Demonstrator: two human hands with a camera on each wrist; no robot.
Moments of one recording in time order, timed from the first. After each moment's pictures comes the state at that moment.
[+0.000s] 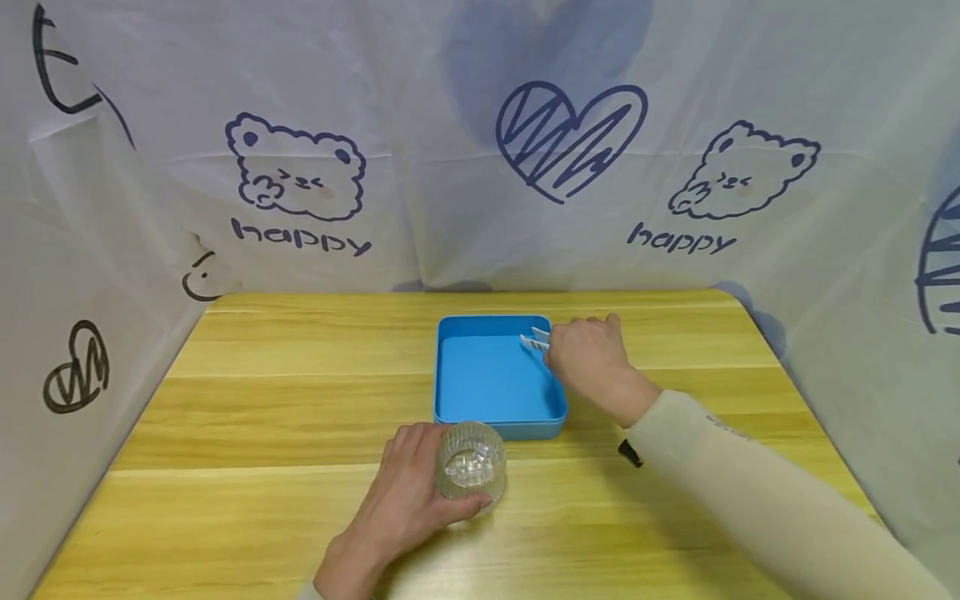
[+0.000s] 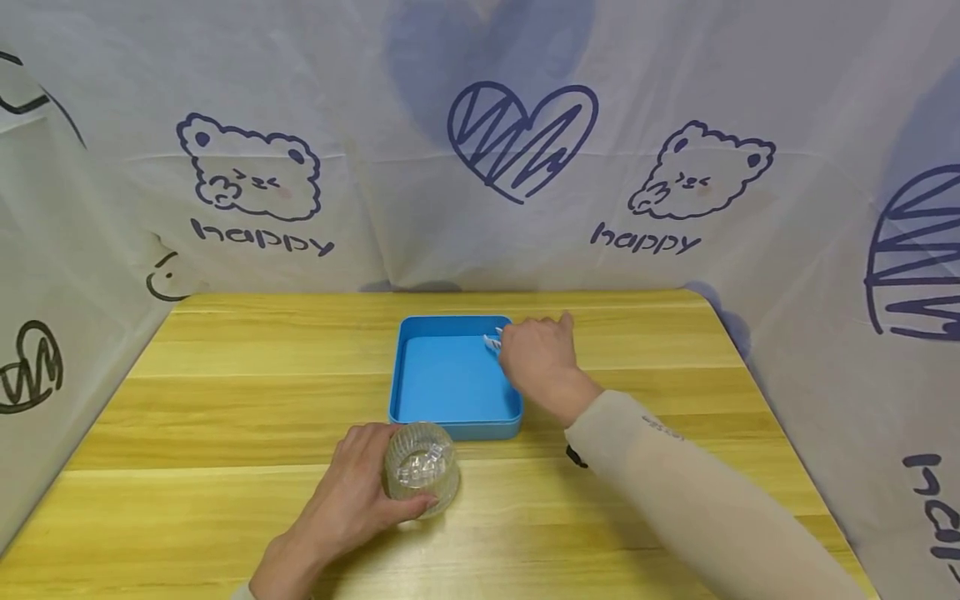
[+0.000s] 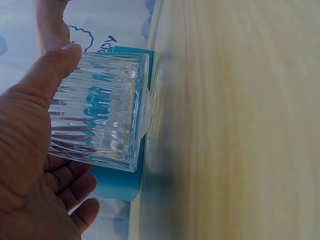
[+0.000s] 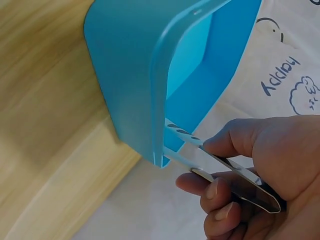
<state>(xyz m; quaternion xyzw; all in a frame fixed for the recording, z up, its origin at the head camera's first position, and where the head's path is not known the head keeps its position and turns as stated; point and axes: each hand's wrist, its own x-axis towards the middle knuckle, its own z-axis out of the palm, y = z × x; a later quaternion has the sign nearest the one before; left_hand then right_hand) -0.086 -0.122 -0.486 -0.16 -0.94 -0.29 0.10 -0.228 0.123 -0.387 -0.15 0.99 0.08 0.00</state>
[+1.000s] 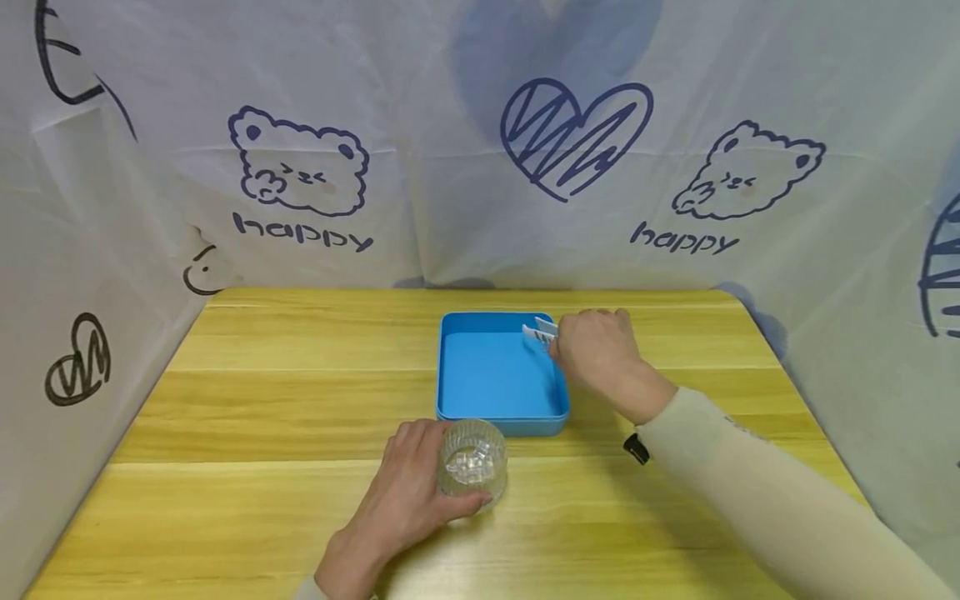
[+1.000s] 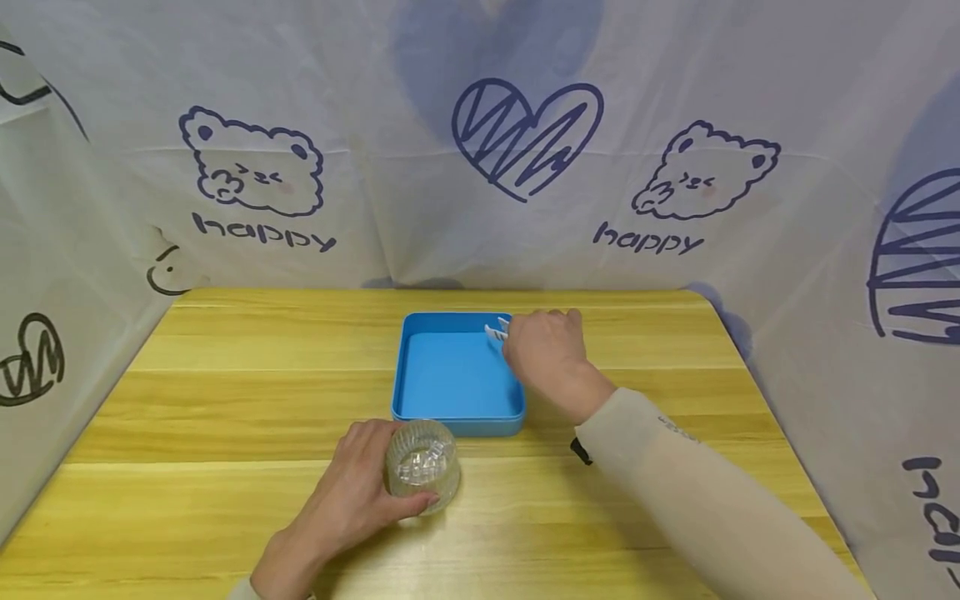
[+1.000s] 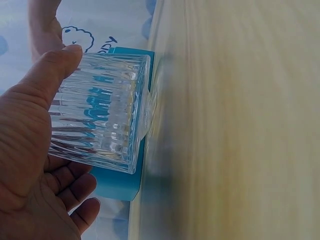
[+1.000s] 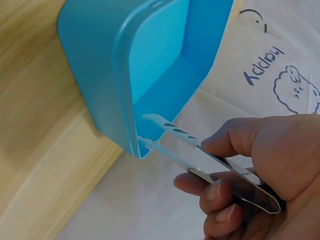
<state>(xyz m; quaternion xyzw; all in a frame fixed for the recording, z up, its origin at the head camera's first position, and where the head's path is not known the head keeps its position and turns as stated) -0.086 -0.121 -0.486 -0.17 -0.94 -0.29 0.11 -0.225 0.127 -0.373 -0.15 0.99 0.07 0.00</state>
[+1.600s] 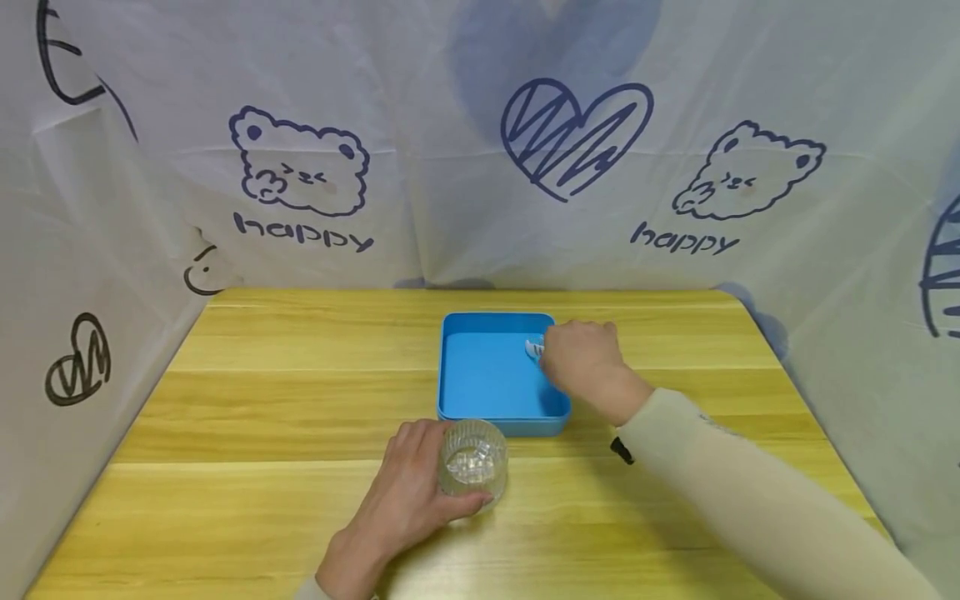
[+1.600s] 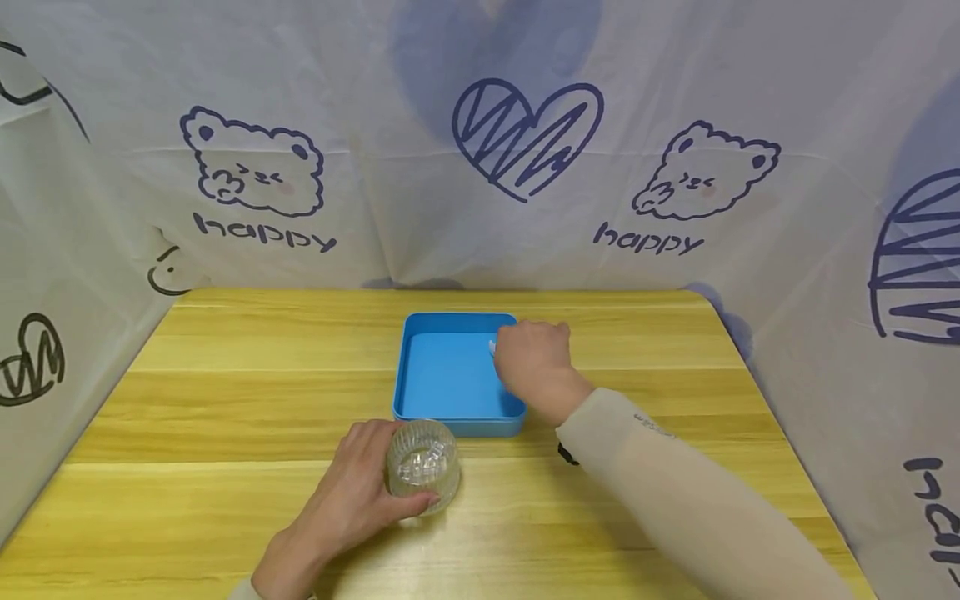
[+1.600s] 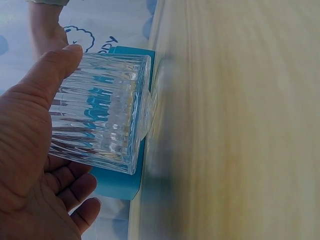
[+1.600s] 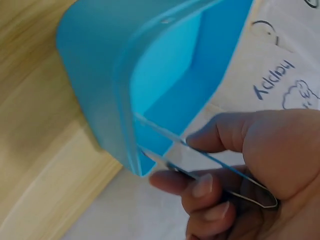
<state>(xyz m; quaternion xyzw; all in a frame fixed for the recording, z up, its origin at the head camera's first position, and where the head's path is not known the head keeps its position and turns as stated) -0.087 -0.121 -0.488 -0.17 -0.93 -0.29 0.10 -0.225 0.113 -0.385 -0.15 0.98 0.09 0.05</state>
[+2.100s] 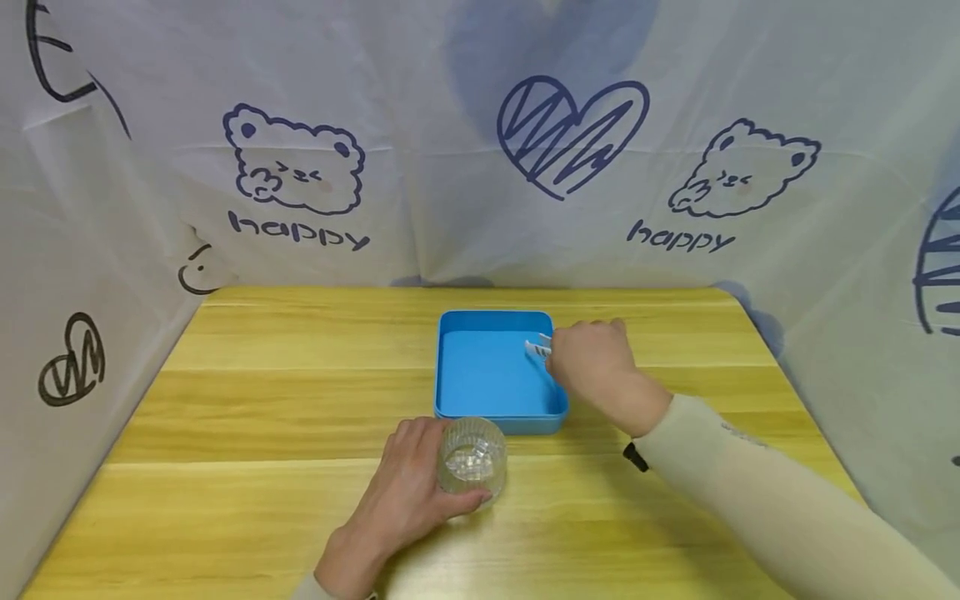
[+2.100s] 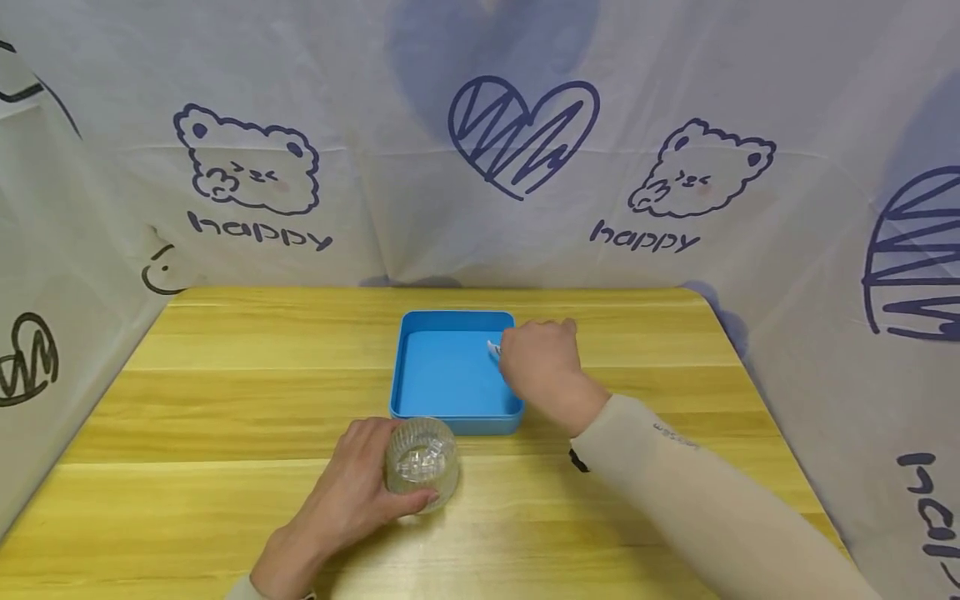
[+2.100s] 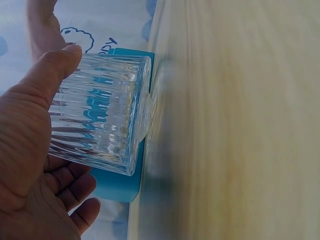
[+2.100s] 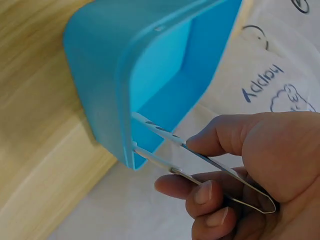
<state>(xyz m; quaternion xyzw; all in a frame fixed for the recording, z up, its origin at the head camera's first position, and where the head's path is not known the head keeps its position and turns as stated) -0.087 -0.118 -0.485 -0.17 -0.93 -0.30 0.09 -0.212 0.125 -0.373 -0.16 0.98 0.11 0.04</state>
